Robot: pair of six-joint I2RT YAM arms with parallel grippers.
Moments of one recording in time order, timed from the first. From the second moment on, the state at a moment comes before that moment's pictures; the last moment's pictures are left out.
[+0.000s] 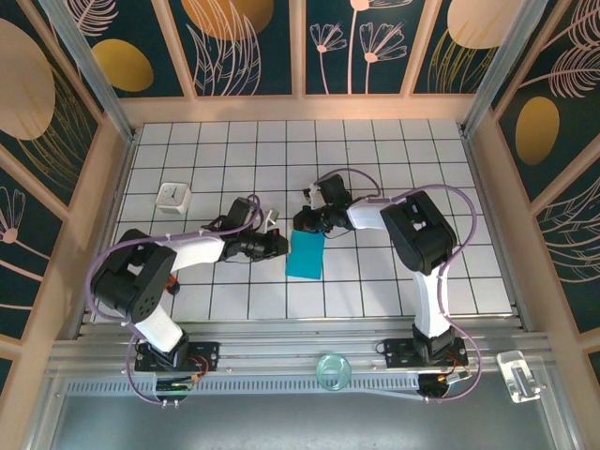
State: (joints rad) left arm -0.54 1.67 0.74 0.01 0.59 -0.71; right arm 0.56 2.06 1.16 -0.01 -0.59 0.56
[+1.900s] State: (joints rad) left arm -0.66 1.75 0.65 0.24 0.49 -0.84; right arm 0.71 1.38 0.50 -0.06 -0.39 0.86
